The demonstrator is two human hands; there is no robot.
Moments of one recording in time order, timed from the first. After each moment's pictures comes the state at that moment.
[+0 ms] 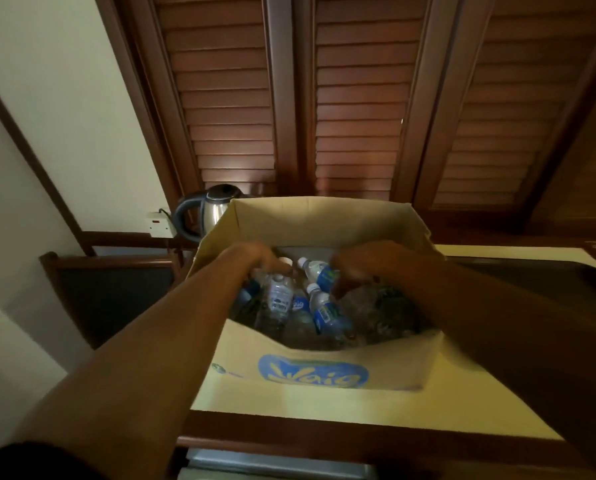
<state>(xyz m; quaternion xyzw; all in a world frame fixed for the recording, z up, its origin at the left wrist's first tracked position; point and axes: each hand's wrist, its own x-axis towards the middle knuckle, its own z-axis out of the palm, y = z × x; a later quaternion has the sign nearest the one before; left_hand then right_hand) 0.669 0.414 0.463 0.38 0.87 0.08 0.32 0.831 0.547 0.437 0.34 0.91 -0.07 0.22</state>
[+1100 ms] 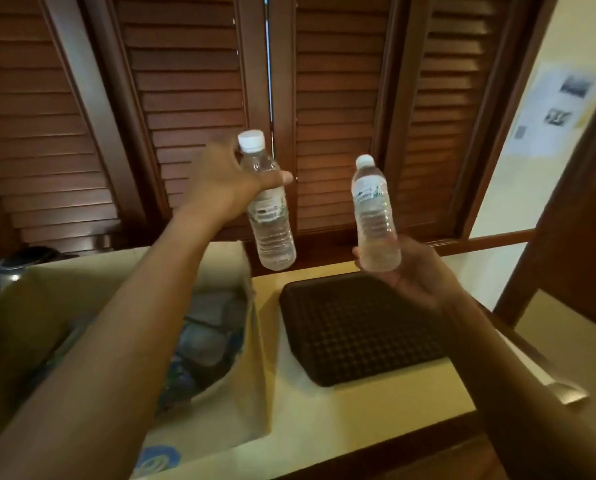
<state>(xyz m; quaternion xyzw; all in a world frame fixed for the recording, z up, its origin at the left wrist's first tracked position) 0.896 0.533 0.603 0.59 0.62 0.50 0.11 1.185 0.625 0.465 0.17 0.42 -0.79 -0.42</state>
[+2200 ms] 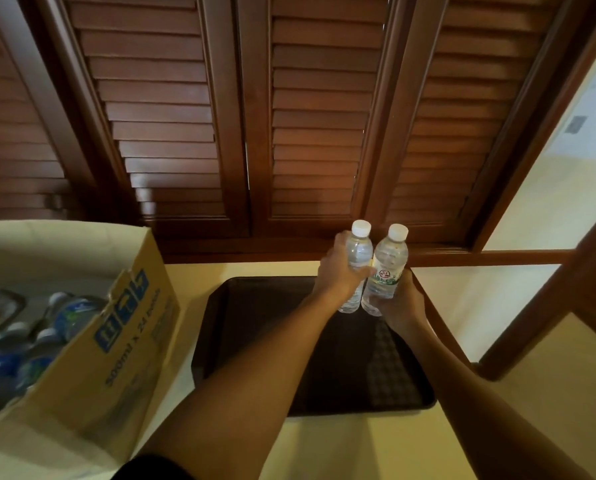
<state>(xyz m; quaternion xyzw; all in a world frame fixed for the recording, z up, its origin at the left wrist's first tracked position) 1.141 0.778 0.383 0.52 0.68 0.45 0.26 1.282 0.809 0.335 0.60 0.67 -0.29 -0.33</state>
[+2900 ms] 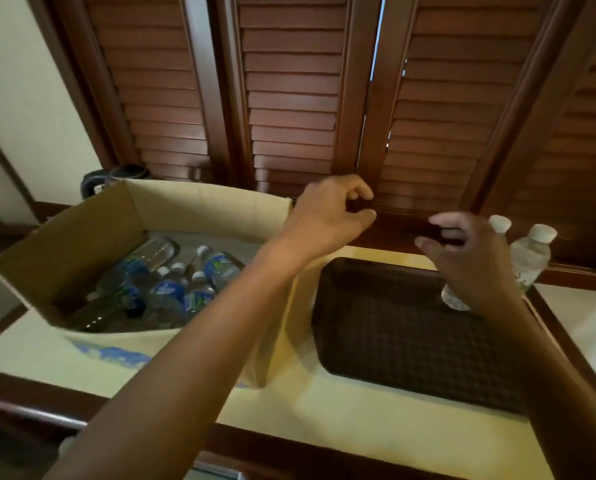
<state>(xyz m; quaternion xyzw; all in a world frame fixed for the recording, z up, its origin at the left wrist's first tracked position) 0.977 0.566 0.515 0.59 0.71 0.39 0.07 1.173 0.676 0.463 0.44 0.79 -0.24 -0.36</state>
